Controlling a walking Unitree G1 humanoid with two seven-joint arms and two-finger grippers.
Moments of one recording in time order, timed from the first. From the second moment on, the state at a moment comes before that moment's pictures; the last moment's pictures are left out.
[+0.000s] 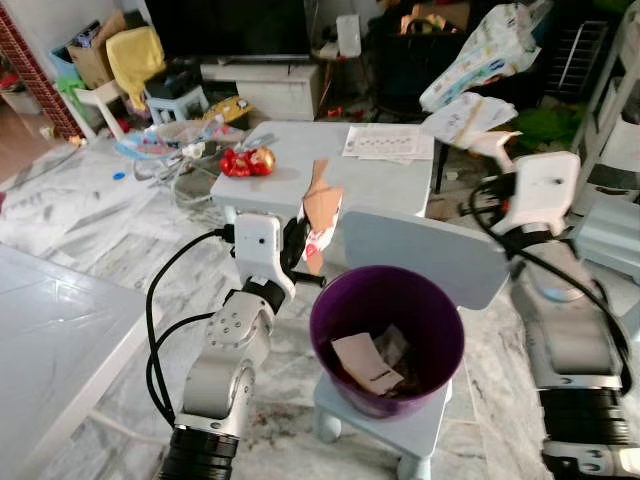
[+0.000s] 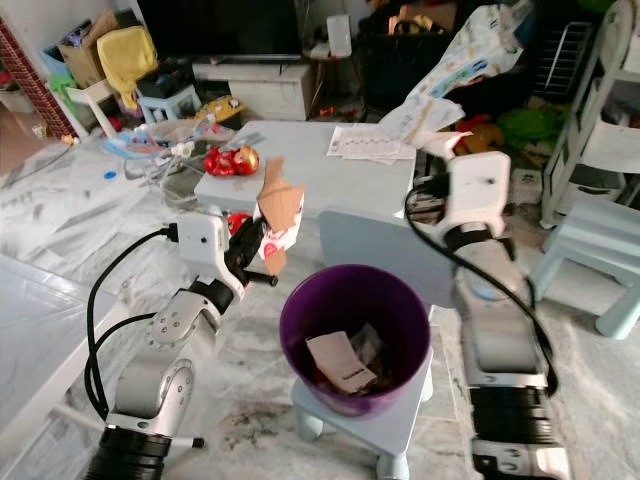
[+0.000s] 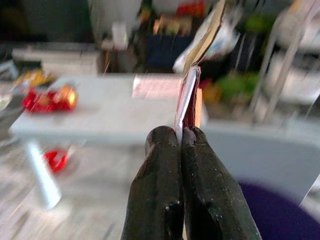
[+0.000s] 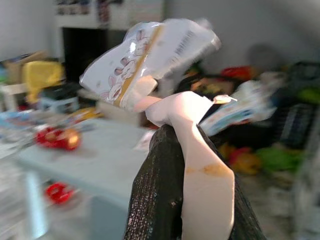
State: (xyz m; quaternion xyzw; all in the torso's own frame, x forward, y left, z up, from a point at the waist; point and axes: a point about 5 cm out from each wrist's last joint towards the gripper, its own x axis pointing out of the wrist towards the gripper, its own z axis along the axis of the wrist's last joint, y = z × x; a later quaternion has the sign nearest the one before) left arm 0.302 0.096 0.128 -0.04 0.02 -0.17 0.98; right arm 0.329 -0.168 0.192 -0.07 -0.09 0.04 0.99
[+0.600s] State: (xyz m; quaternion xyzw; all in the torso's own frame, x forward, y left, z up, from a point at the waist) left arm 0.273 0.122 0.042 0.04 0.15 -0.21 0.96; right arm 0.319 -0.150 0.090 0.02 0.15 0.05 0.99
